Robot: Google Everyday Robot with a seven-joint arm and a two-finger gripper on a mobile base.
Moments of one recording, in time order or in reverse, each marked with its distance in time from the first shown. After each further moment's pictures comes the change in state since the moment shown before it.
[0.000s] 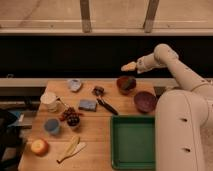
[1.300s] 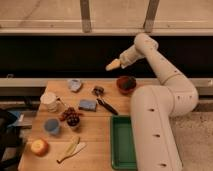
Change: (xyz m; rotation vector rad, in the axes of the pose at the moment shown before) arm -0.018 0.110 0.062 -0.086 0.197 -0.326
